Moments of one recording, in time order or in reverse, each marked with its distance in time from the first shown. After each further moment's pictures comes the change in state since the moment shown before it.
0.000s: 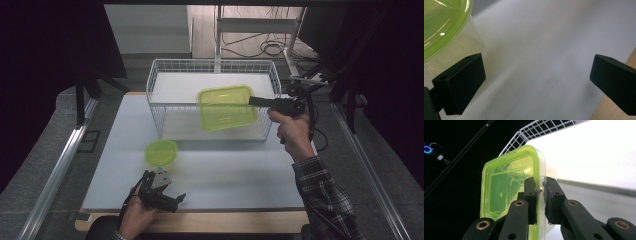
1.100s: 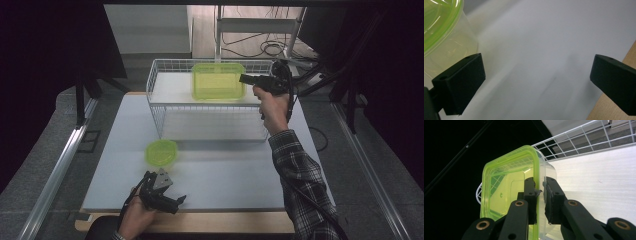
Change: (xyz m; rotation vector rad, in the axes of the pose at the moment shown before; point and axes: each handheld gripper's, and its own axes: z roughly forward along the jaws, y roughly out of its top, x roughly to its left) left arm -0.002 0.000 0.002 0.020 -0.011 0.018; right arm -0.006 0.043 0.053 -0.112 -0.140 0.047
